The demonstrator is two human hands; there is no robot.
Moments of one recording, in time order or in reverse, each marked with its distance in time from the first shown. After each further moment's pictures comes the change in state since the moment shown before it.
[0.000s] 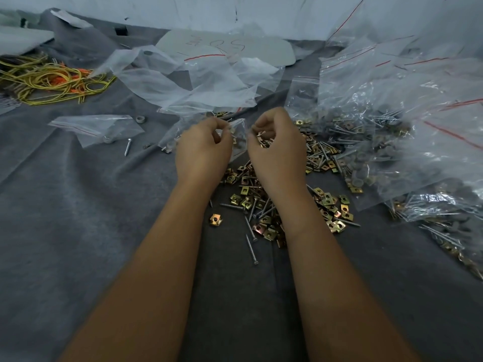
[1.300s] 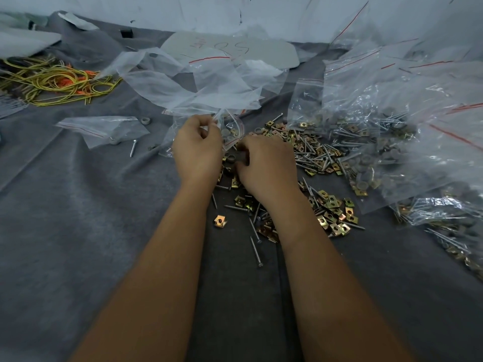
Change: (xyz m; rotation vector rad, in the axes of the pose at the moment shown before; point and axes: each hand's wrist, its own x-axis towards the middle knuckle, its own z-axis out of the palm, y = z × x) left_hand 0.002 0.002 -0.003 -0.368 0.174 -0.179; right_hand -0.001 0.003 0.014 -0.559 -0.317 -0.165
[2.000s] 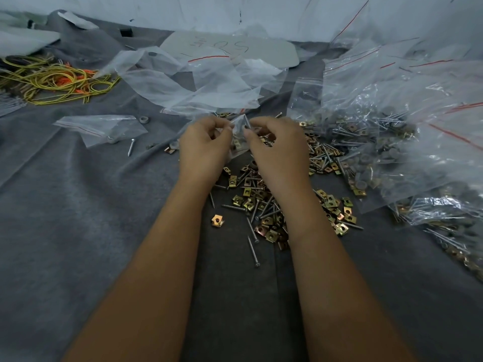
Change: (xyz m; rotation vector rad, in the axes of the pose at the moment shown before) left_hand -0.002 0.003 -0.003 0.049 -0.218 0.074; right_hand 0.001 0.008 -0.017 0.520 0.233 0.167
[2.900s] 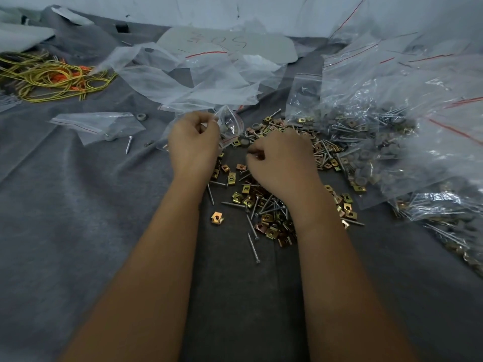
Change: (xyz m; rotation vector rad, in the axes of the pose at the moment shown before) left_hand 0.007 -0.006 -0.002 -0.025 0.148 -0.051; right_hand -0.004 0.002 -0.015 -0.574 -0.322 -0.142
